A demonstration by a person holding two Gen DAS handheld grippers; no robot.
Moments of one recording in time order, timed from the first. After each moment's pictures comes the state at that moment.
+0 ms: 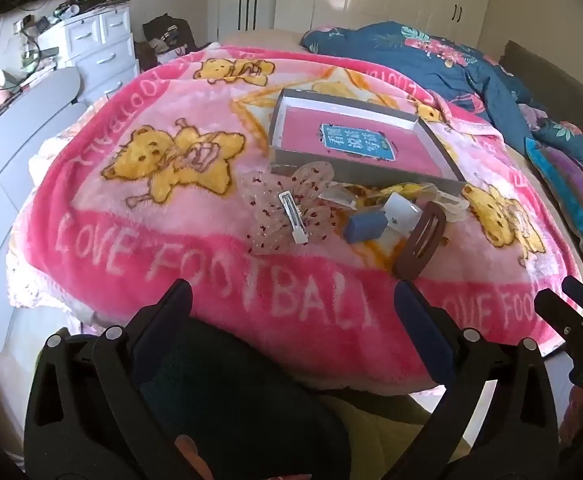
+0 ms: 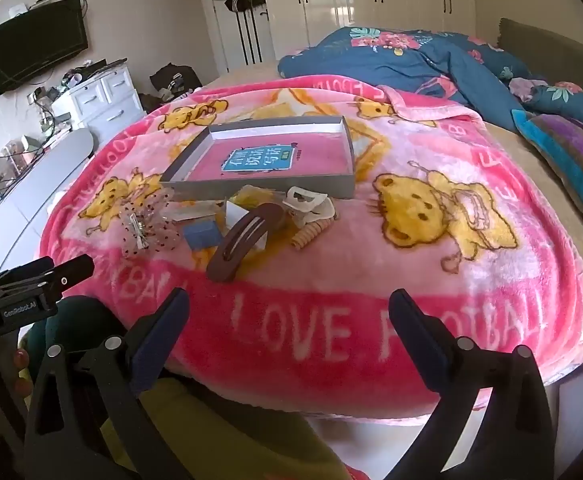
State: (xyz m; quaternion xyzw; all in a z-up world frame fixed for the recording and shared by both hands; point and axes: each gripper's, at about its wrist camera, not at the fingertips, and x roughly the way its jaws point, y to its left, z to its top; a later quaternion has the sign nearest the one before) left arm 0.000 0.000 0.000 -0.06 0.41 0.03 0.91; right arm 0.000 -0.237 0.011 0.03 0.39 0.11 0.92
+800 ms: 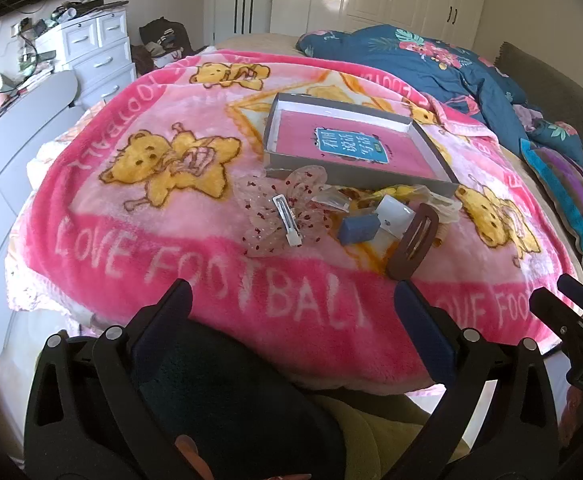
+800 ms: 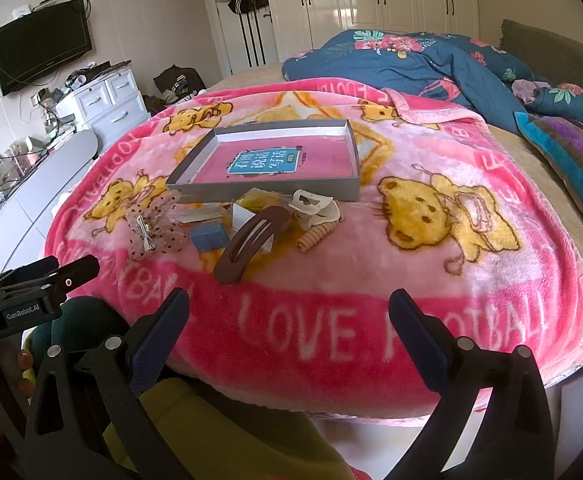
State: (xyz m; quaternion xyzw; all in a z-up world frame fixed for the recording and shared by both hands) left arm -0.003 -0.001 0.008 -0.06 0.41 0.02 0.91; right arm -0.003 -0.234 0.014 0.03 0.38 0.11 0.92
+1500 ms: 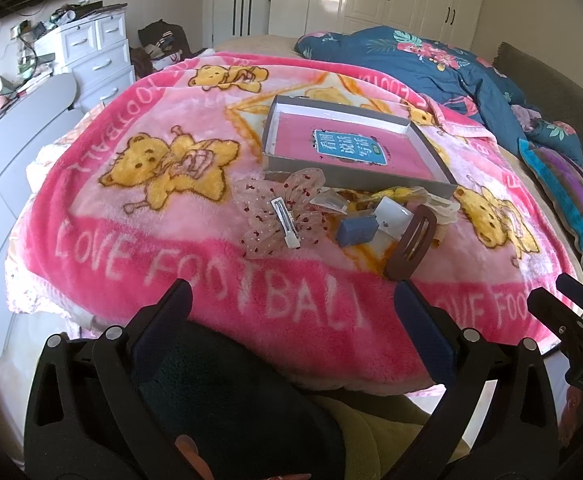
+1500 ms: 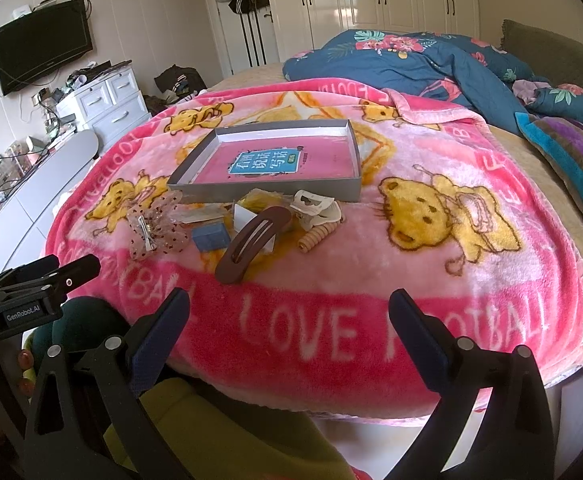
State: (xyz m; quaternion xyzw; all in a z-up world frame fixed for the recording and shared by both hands) left arm -0.004 -0.005 0.010 -0.06 0.40 0.02 0.91; right arm -0.003 -0.234 0.015 0.03 0.38 0.11 0.92
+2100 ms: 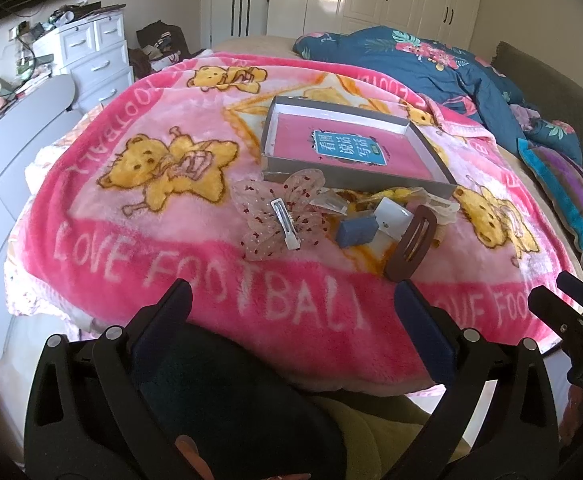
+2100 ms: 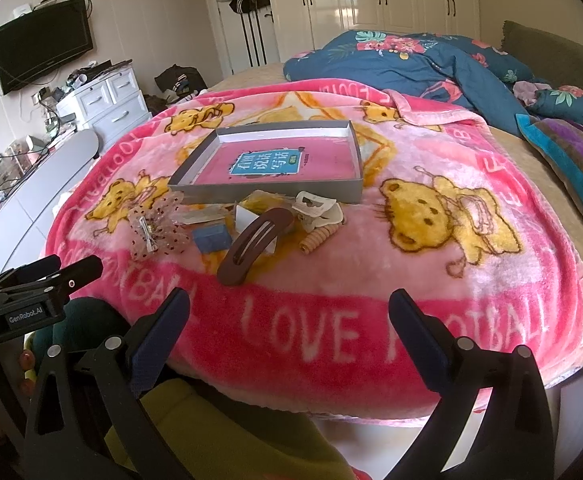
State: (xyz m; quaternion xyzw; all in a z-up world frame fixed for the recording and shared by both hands) left arm -0.002 -0.008 0.015 -0.05 0.40 0.02 0.91; right arm -0.003 -0.233 0.019 0.03 0.38 0.11 0.92
